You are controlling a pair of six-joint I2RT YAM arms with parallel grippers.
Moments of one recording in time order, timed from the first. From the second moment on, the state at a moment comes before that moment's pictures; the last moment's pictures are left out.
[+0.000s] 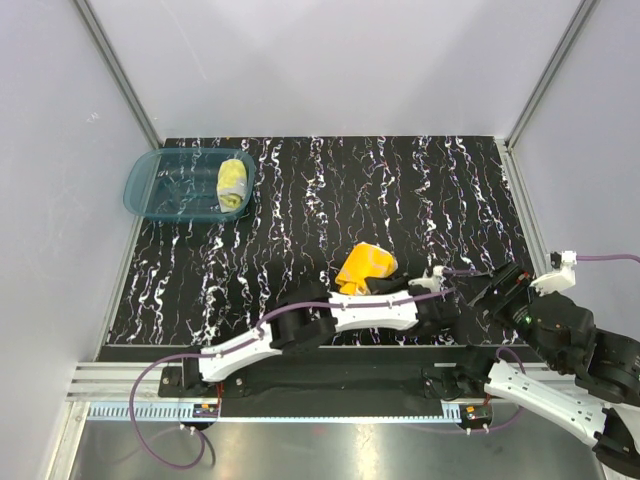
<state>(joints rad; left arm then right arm) -1.35 2.51 2.13 -1.25 -1.07 -0.43 0.97 0.34 1.08 -1.21 0.59 1.16</state>
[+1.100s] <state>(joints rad) -1.28 1.72 1.48 -1.14 -0.92 -0.44 0.97 0.74 1.14 -0.98 0.47 1.23</state>
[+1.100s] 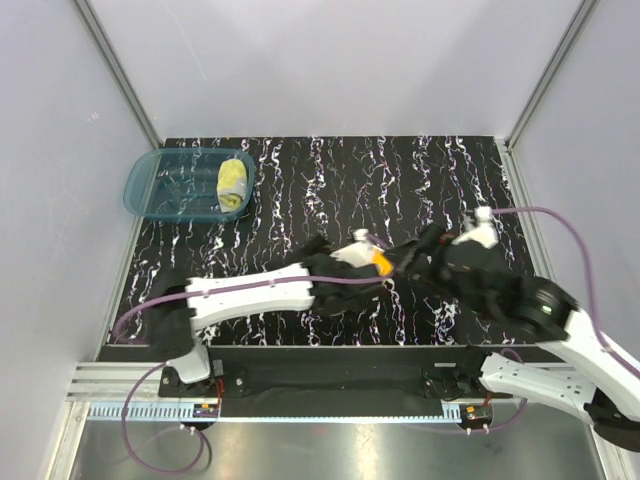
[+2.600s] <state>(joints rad) -0.73 0.81 0.89 -0.86 -0.57 -0.27 0.49 1.48 0.70 -0.21 -0.11 1.02</state>
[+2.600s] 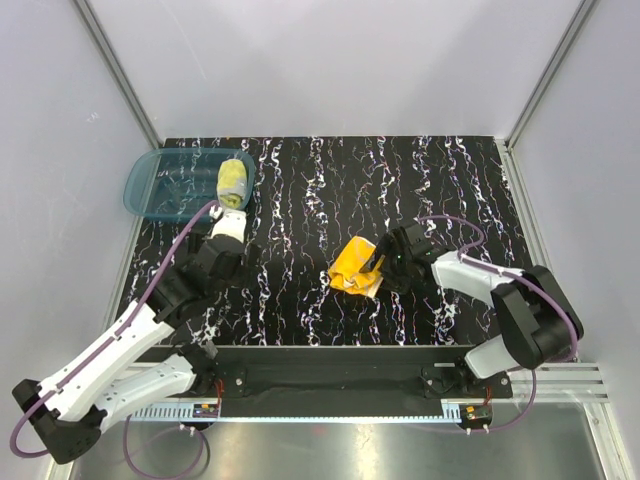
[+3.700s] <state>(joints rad) -0.72 0.57 1.12 -0.90 -0.56 -0.28 0.58 2.03 1.91 -0.34 -0.36 0.84</state>
